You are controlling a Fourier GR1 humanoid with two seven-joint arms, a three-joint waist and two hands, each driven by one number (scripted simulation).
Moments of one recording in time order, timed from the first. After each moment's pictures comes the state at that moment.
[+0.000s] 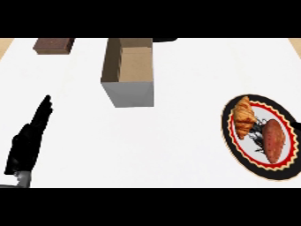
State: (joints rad) left arm 0.01 0.41 -0.17 -1.53 0.04 0.27 0.06; right arm -0.06 -0.67 -0.10 -1.29 -0.17 -0.34 -0.11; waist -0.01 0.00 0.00
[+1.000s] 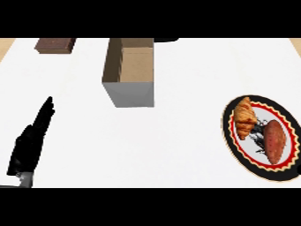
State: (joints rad) left arm 0.02 0.38 -0.14 -1.52 0.01 0.24 0.05; right arm -0.03 -0.94 0.14 -1.59 -0.08 0.17 0.56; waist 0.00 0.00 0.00
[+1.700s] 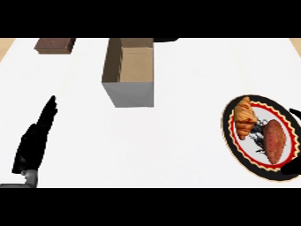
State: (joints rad) left arm 0.01 0.30 -0.09 -1.51 -0.07 0.19 0.06; right arm -0.04 -0.74 0.10 -1.56 0.14 0.25 0.66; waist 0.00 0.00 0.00
